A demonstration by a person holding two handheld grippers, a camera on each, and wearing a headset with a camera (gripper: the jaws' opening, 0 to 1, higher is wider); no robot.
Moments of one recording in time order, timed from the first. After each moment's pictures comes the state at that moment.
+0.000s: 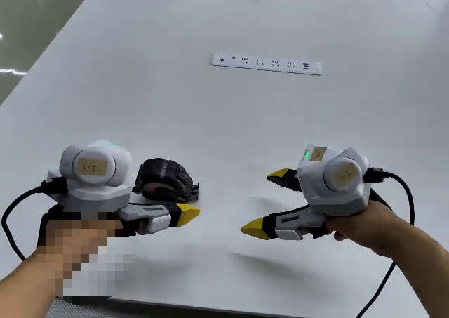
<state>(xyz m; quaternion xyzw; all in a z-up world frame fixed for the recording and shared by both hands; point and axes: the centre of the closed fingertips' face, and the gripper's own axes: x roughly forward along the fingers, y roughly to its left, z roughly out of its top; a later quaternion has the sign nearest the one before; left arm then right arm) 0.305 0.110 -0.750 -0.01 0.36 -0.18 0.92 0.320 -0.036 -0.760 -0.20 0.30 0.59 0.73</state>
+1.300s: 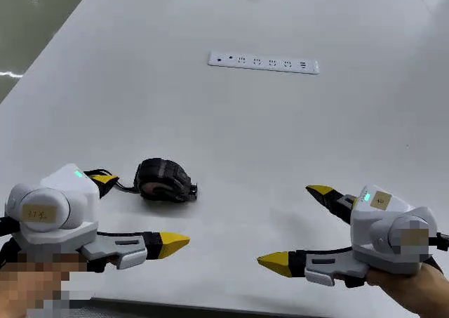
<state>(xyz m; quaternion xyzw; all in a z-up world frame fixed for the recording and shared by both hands) 0.268 0.106 -0.730 0.03 0.29 -0.25 0.92 0.291 -0.080 -0.744 -0.12 0.24 0.53 0.80</state>
